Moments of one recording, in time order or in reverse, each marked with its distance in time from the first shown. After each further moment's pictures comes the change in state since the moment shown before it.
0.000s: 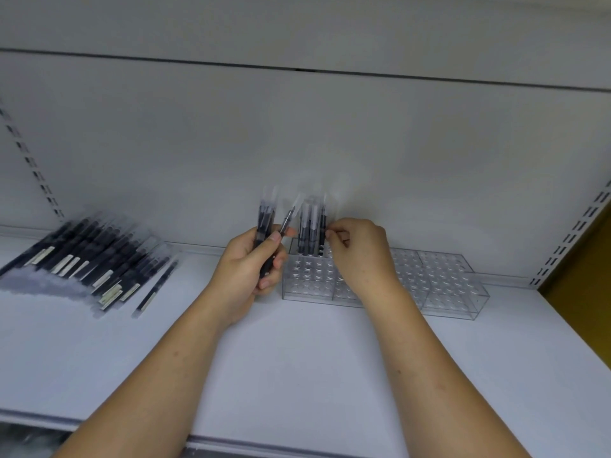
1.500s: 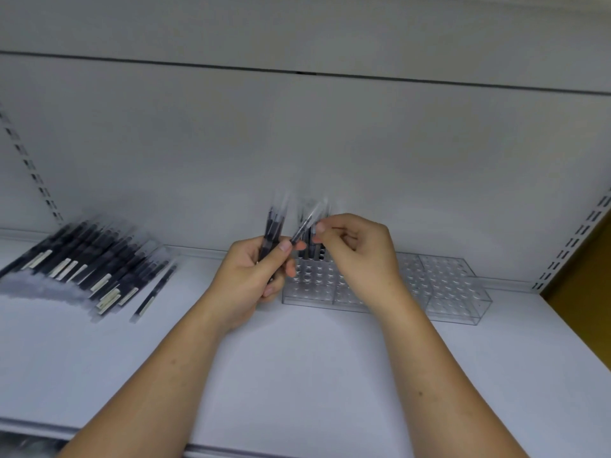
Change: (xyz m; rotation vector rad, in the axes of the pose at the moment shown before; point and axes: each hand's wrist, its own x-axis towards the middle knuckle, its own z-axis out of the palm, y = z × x) left_hand -0.004 0.001 0.005 0.079 -0.039 0.057; right_hand -0.020 -0.033 -0.018 0.505 -0.045 0.005
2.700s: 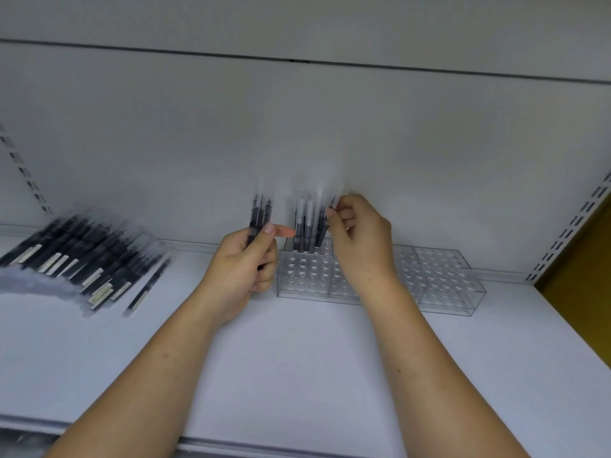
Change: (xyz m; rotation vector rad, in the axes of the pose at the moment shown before) left_hand 0.003 0.002 0.000 -0.052 0.064 -0.087; right_hand 0.021 0.029 -0.001 -0.262 0.185 -0.149
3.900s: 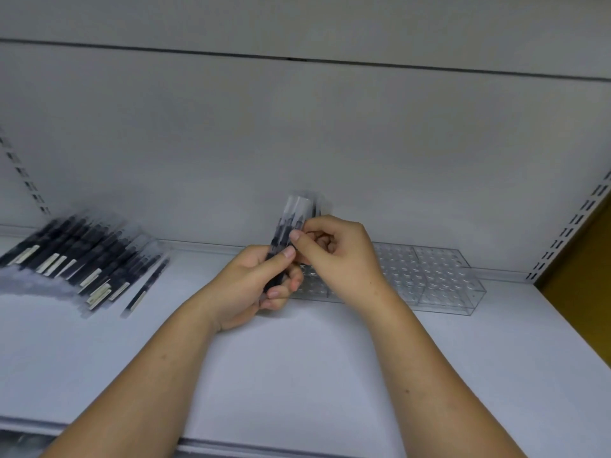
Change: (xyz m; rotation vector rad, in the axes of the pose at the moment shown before) left_hand -0.012 0.001 0.005 -0.037 -0.358 -0.145; right_hand -0.023 -0.025 0.001 0.236 -0.311 0.091
